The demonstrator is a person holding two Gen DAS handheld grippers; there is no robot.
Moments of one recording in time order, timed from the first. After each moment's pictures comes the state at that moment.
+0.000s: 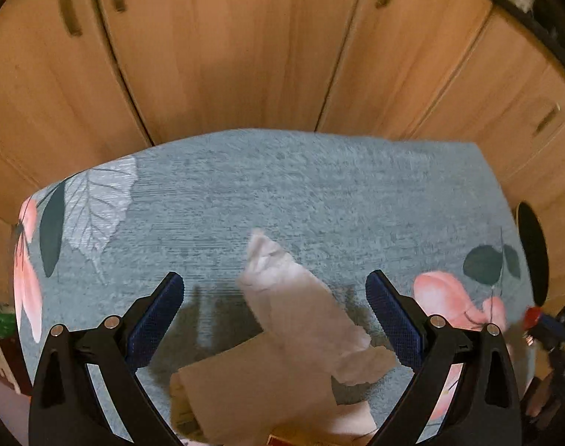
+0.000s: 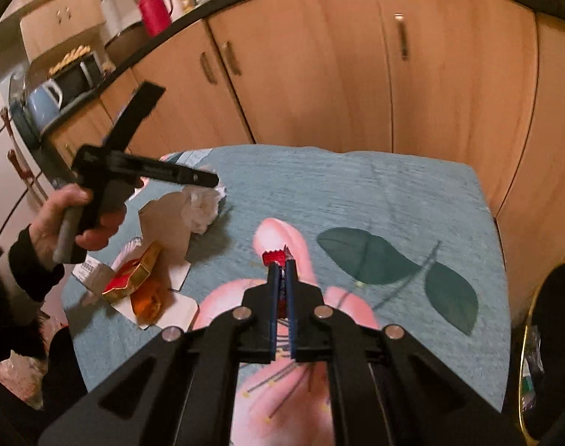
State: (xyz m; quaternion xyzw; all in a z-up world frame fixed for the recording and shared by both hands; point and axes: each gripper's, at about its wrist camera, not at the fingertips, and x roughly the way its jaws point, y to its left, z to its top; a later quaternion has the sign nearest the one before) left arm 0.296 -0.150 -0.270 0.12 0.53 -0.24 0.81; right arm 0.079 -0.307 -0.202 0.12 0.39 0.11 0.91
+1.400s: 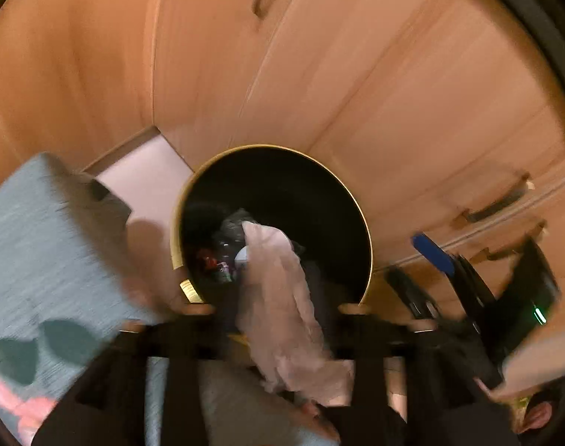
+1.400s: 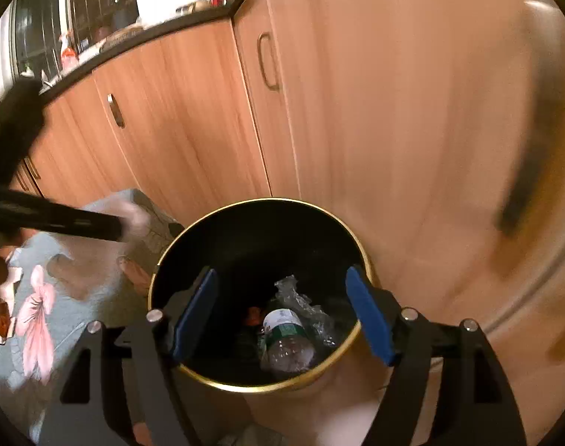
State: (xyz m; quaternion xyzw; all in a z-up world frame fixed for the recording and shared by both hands) left arm 0.079 -0.536 -0.247 0.15 0.52 -0.51 0.67; right arm -0.143 -0.567 -0.224 0.18 0.30 -0.24 0.90
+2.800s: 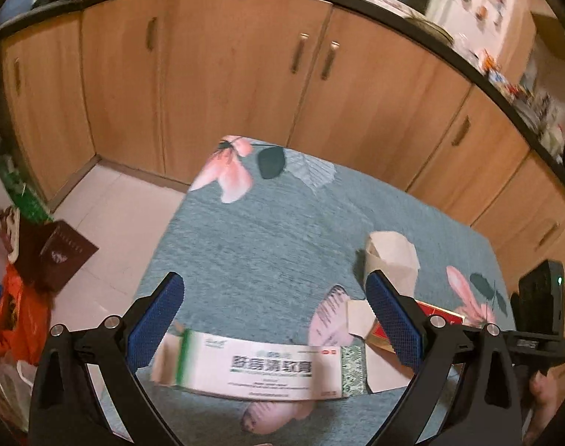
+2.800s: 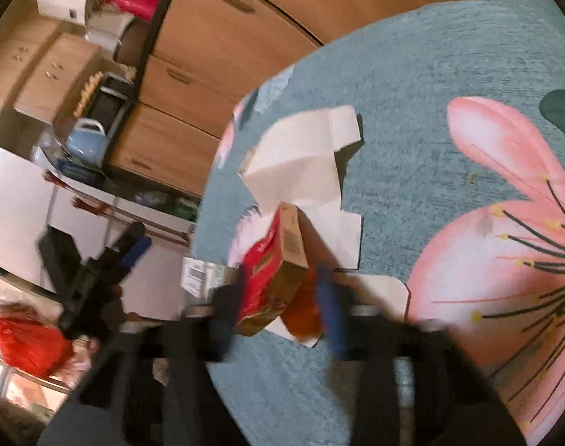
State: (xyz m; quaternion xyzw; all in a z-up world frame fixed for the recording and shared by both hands) left arm 0.149 0.056 -0.229 -0.07 0.39 -0.09 0.91; right arm 0.132 -0.203 -0.241 0.31 0.51 0.25 0.76
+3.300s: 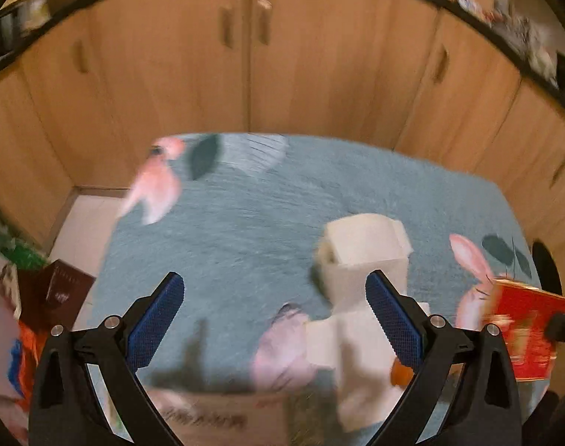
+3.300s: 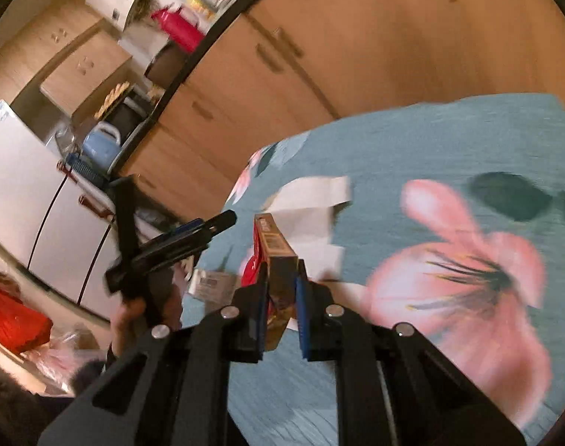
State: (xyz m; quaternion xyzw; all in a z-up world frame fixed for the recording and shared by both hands) left arm 0.204 -0.038 -0.251 0.04 0.44 -0.14 0.89; right arm 0.053 -0.275 -0.174 0.29 0.40 0.20 0.85
